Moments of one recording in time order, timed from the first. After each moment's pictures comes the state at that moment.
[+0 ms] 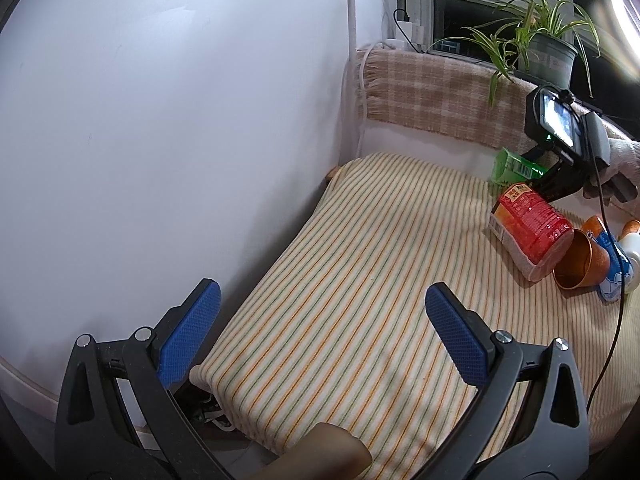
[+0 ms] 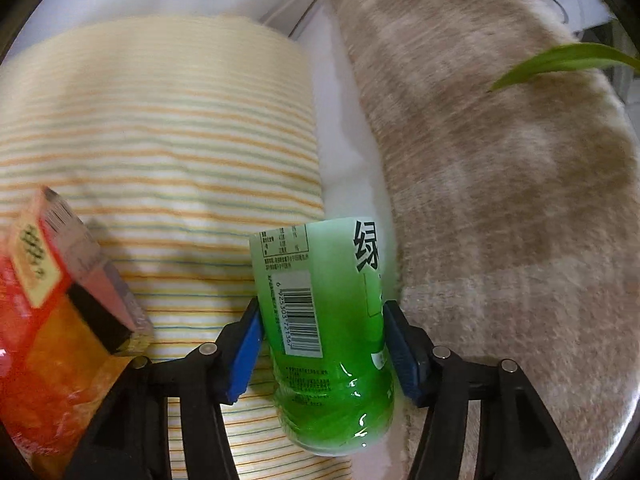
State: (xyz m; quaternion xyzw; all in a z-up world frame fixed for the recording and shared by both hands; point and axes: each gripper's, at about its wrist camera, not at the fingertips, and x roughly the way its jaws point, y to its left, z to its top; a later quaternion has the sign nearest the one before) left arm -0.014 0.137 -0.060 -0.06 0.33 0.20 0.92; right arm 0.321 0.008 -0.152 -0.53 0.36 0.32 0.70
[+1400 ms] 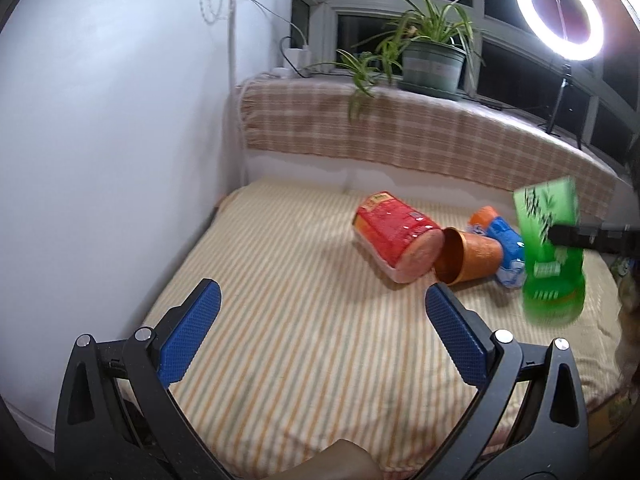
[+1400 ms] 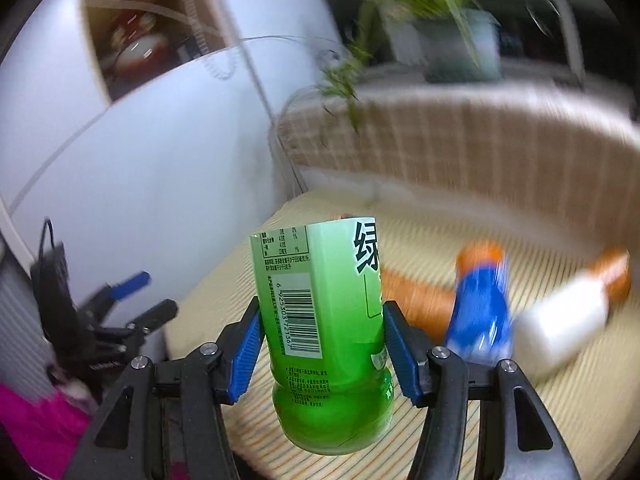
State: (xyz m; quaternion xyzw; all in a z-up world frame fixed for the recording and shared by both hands) left arm -0.020 0.051 -0.029 -0.04 0.30 0.04 0.95; right arm 0.074 -0.202 -0.030 0.06 0.40 0.33 0.85
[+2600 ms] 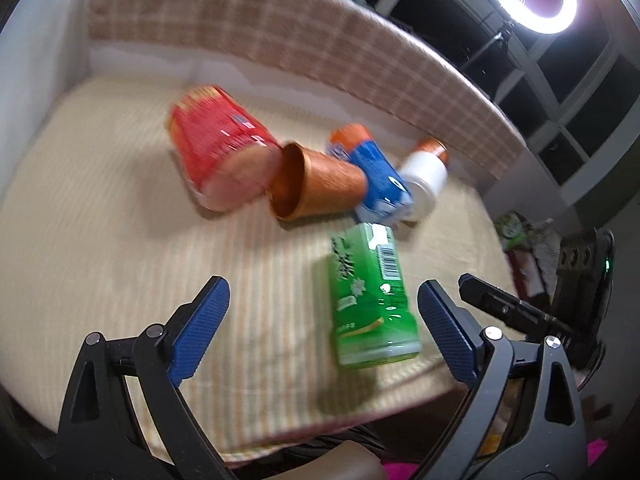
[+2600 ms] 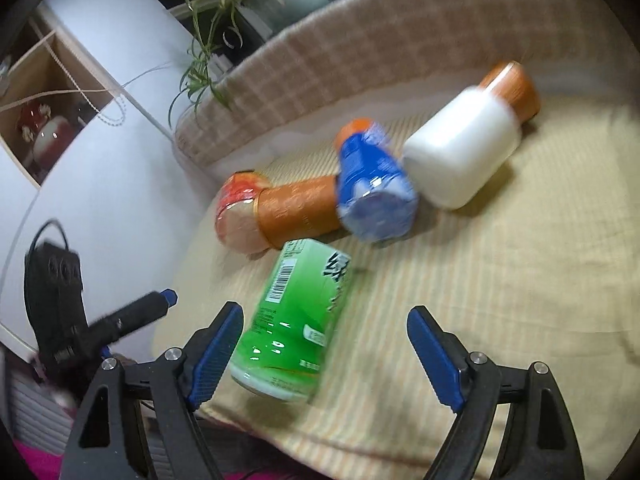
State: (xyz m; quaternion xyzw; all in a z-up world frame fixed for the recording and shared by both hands) left arm 0.051 -0.020 -0.061 -0.16 0.47 -0.20 0.85; right arm 0.027 -0.285 -0.080 0.17 0.44 0.18 0.86
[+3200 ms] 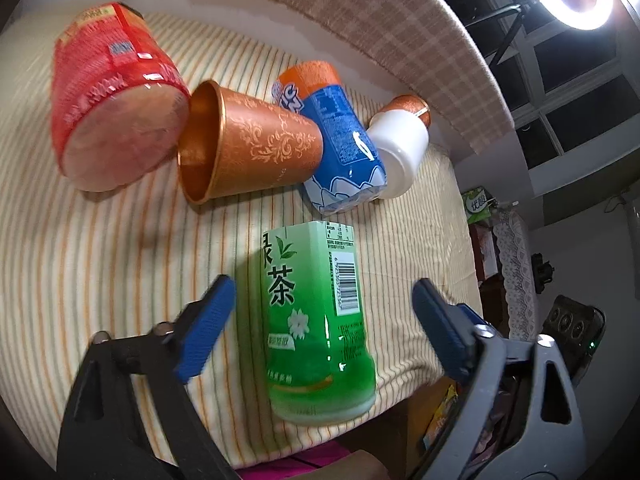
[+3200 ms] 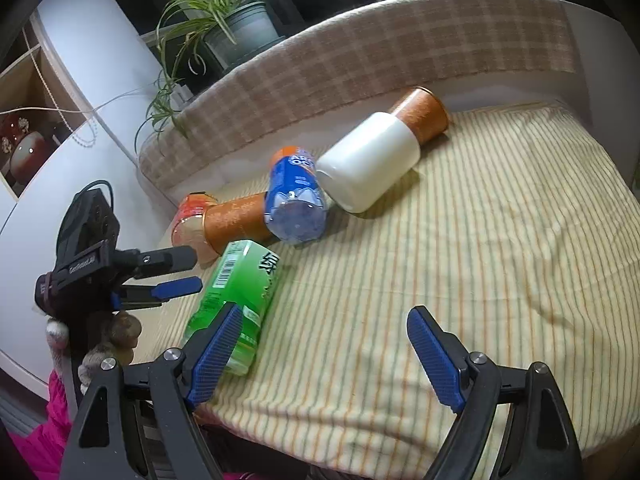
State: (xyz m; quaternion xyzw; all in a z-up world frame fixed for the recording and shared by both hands) left arm 0.113 -0.069 -0.099 -0.21 0.56 -0.26 0.76; right arm -0.006 -0.329 -0.079 0.18 0.43 0.10 0.88
